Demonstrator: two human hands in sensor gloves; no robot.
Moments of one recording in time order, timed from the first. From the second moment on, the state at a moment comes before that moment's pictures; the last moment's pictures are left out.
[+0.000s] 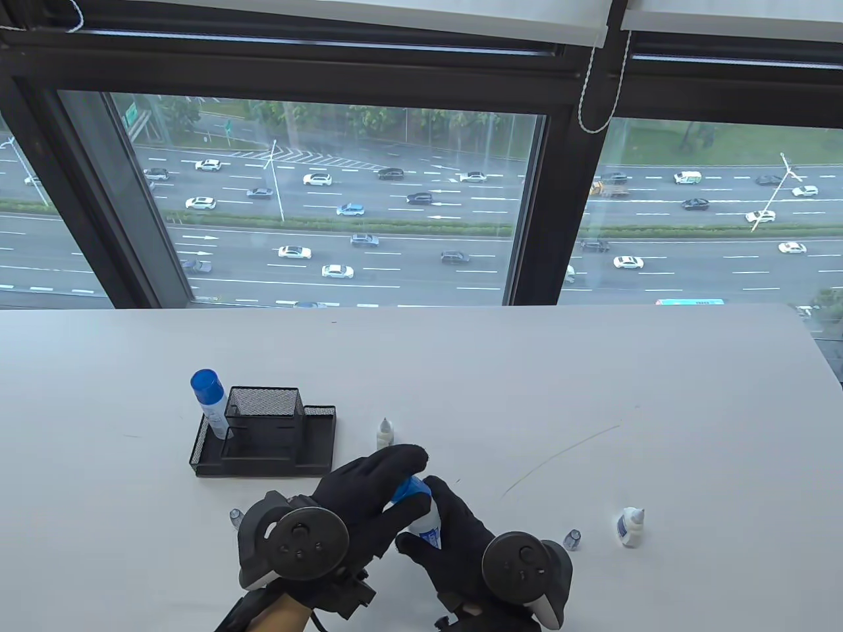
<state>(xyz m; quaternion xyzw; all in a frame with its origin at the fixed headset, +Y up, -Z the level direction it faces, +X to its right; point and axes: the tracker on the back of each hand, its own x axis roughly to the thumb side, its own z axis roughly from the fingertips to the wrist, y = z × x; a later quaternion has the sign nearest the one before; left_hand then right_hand) -0.125 -0.597 -0.249 0.17 -0.28 0.27 0.90 0.071 -0.689 -0.244 0.19 -0.07 0.87 0.45</state>
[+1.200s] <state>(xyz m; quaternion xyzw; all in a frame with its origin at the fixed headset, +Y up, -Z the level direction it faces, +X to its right) -0.096 -0.601 -0.234 0.06 -0.36 0.17 0.91 0.073 -0.698 -0.250 0.21 -0.04 0.85 0.49</state>
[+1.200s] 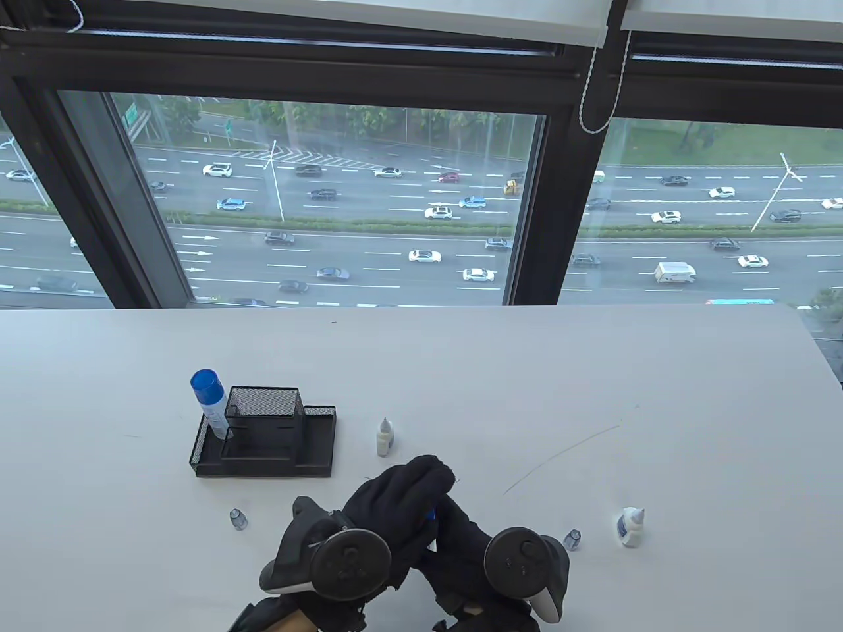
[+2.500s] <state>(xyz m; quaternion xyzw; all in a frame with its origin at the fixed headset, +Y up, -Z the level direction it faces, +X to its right) -0.098 -0.602 -0.229 0.19 -0.26 0.13 0.94 0.066 -0.704 -0.248 0.22 -0.05 0.85 0.48</state>
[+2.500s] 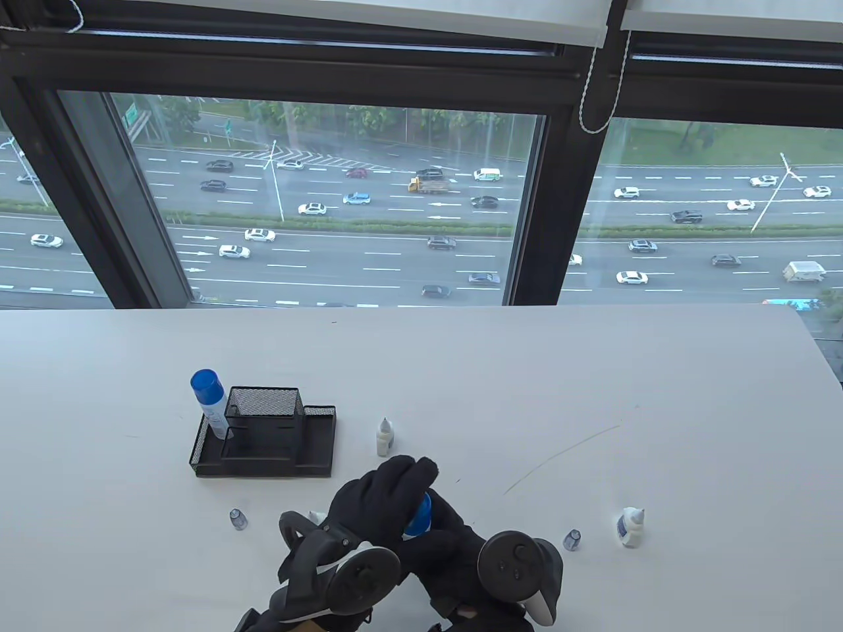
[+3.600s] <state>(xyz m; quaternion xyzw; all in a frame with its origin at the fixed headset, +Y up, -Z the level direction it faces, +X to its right) -0.098 -0.601 -0.230 0.14 -0.29 0.16 0.93 0.069 -0.704 -0.251 0.21 -0.04 0.84 0.49</state>
